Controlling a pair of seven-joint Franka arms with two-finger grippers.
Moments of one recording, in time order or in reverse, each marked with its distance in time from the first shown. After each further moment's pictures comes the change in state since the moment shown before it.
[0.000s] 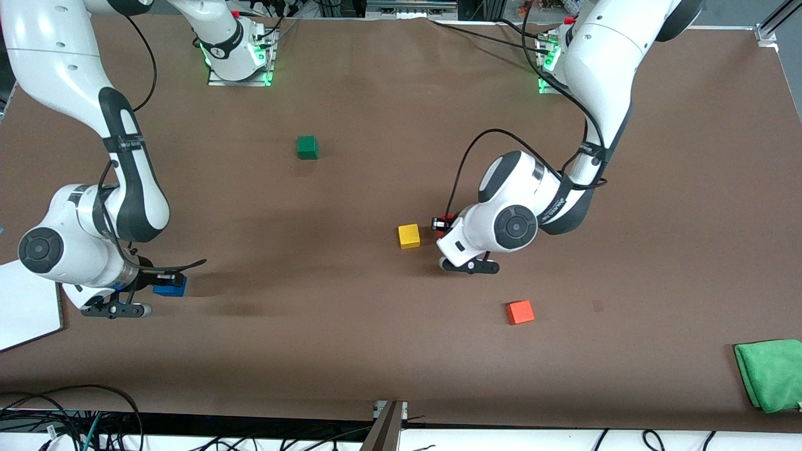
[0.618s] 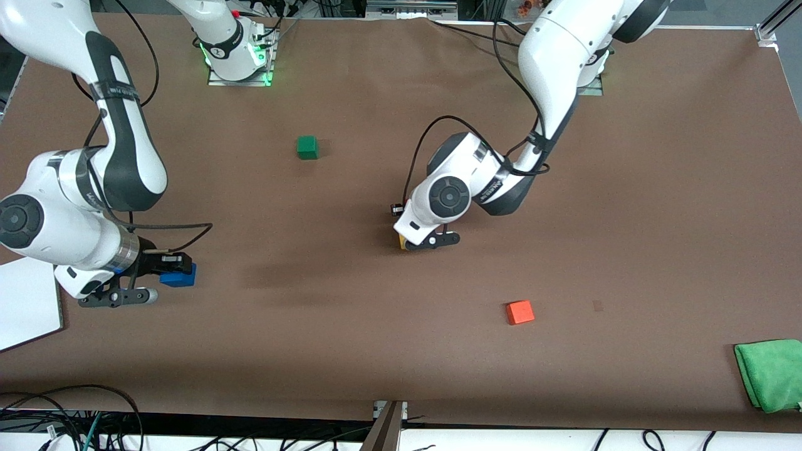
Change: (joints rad) left arm -0.180 0.048 0.044 -0.001 0.009 0.091 -0.307; right arm 0.013 -0.158 0.094 0.006 0.000 -0.164 0.000
